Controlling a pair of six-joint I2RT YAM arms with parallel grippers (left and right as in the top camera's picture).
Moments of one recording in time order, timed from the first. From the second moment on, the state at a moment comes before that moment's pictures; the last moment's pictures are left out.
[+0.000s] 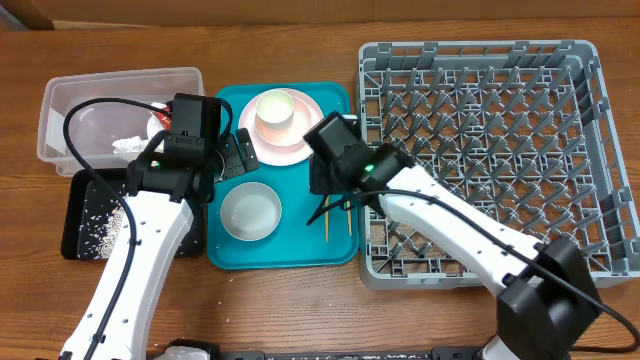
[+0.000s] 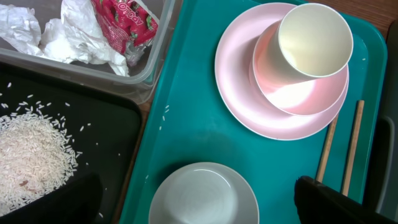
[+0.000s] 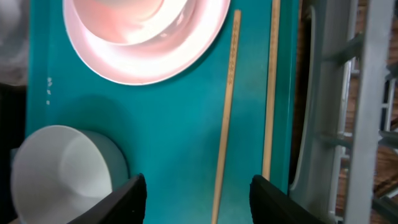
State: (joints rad) left arm -0.17 1.38 1.19 -0.84 -0.15 -0.46; right arm 0.75 1.78 1.38 -0.70 0.11 0.69
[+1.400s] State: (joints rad) left arm -0.17 1.38 1.19 -0.84 -0.15 -0.46; right arm 0.82 1.80 1.28 -0.51 0.28 0.72
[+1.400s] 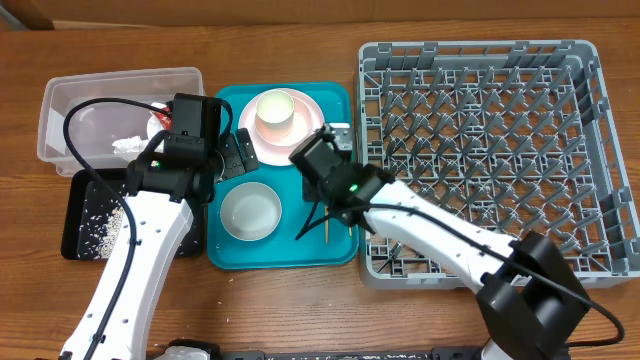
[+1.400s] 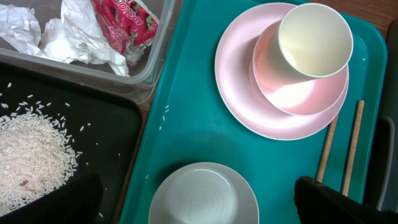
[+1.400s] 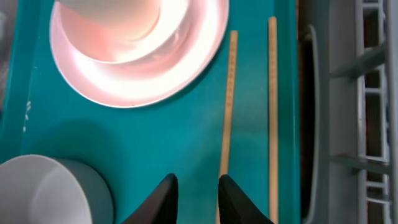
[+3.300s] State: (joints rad) left arm -0.17 1.38 1.19 -0.84 -0.15 -0.46; right arm 0.83 2.06 1.28 -0.39 0.43 0.82
